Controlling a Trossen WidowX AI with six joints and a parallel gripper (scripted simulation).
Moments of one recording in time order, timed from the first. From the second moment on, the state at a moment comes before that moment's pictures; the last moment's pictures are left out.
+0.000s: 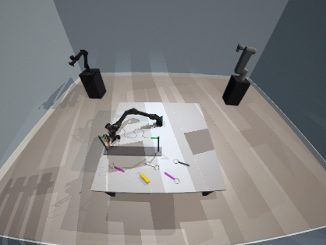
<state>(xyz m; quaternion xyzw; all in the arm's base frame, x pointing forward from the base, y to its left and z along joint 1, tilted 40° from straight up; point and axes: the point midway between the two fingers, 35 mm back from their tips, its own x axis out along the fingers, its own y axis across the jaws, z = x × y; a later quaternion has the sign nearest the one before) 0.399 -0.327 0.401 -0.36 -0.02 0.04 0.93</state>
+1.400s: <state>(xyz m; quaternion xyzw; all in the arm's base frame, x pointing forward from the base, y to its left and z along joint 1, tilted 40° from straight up) 0.449 -0.322 0.400 -0.36 -0.02 0.05 0.93</state>
